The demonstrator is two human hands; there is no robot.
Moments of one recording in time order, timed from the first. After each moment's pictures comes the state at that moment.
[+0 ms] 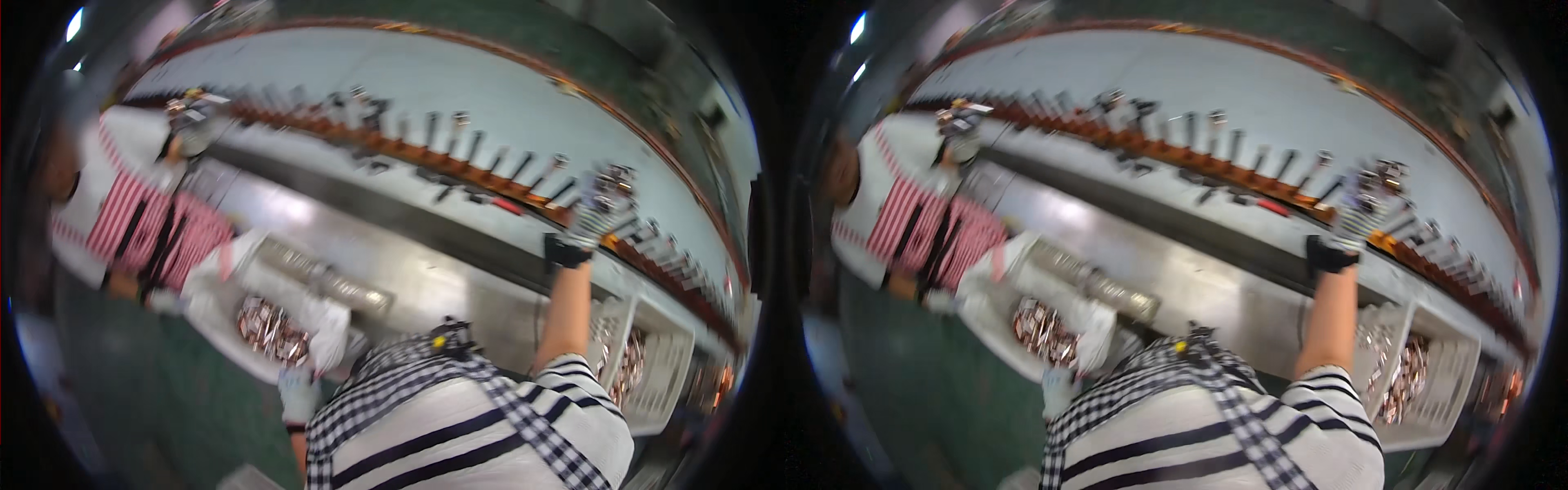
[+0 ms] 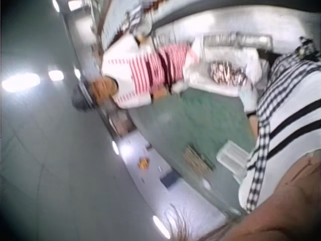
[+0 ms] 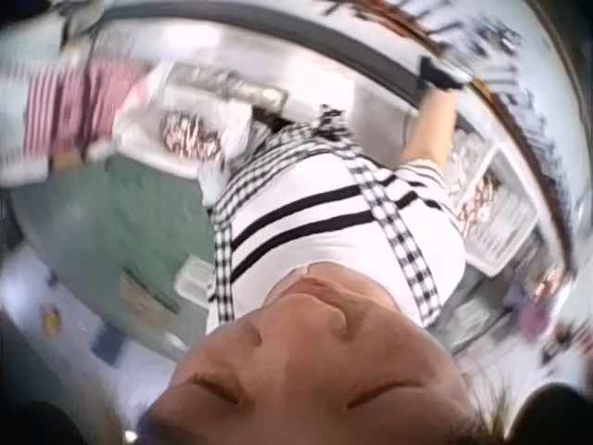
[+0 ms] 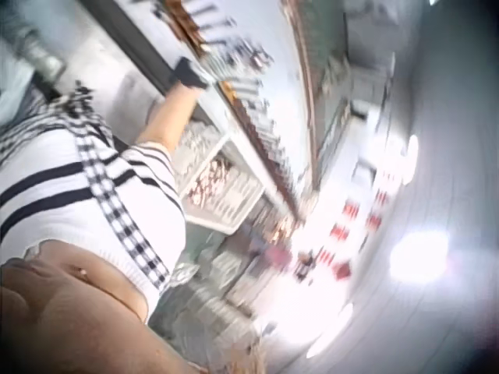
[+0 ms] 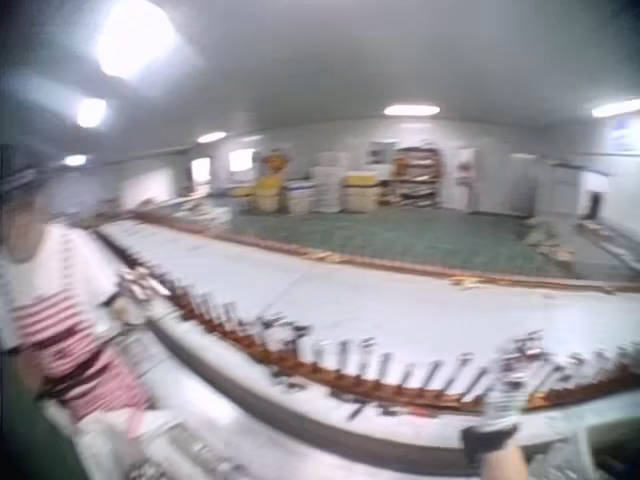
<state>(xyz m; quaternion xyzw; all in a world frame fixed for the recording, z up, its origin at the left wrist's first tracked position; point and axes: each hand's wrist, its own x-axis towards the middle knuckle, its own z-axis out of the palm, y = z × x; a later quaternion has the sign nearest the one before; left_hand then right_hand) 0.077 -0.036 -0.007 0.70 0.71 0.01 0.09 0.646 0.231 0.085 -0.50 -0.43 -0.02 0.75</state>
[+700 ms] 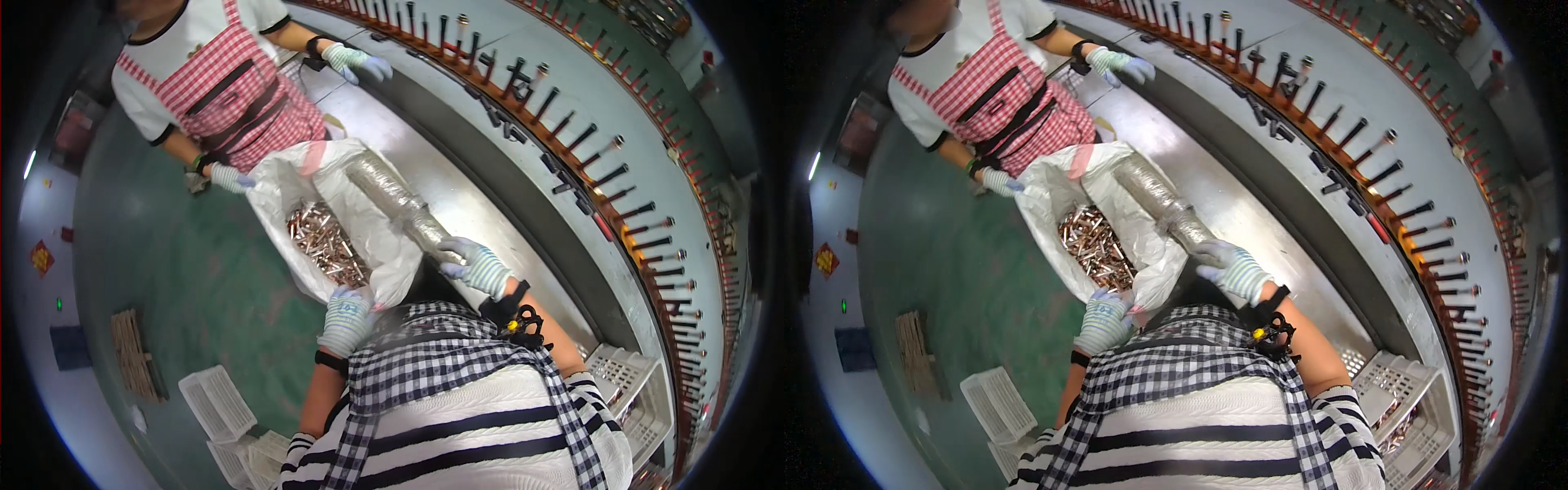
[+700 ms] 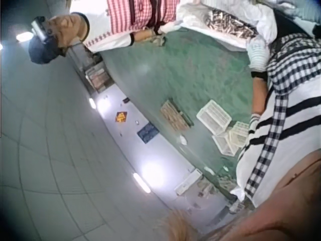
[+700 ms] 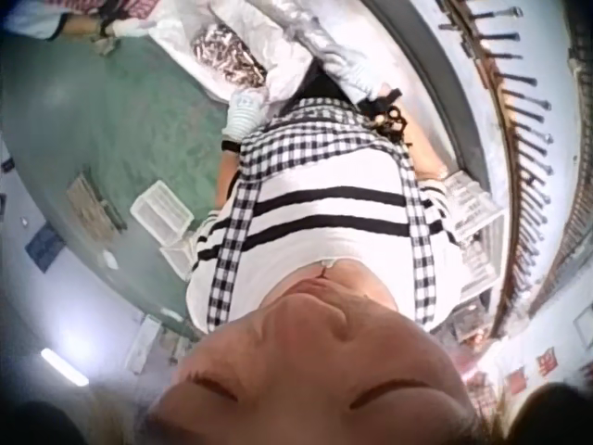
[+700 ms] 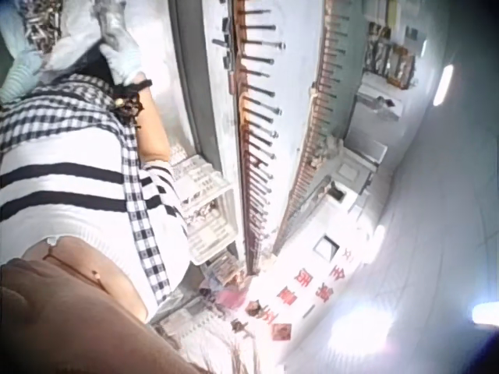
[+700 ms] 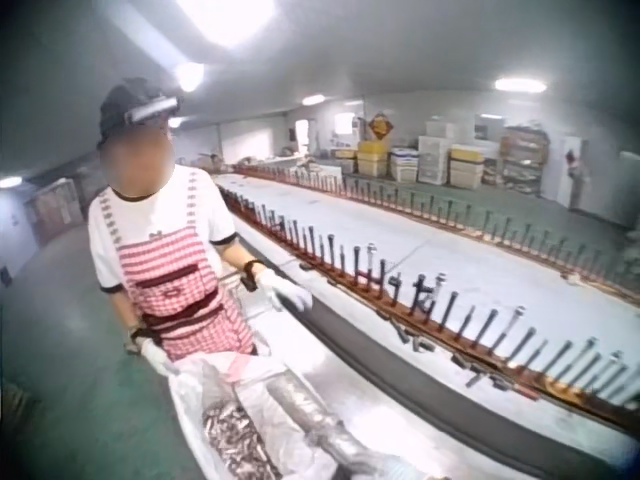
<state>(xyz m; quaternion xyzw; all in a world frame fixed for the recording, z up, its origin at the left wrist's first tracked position) 0.155 -0.065 0.043 0.73 0.68 0.03 0.11 0.410 0.104 0.026 -0.32 -0.81 0.46 0.17</state>
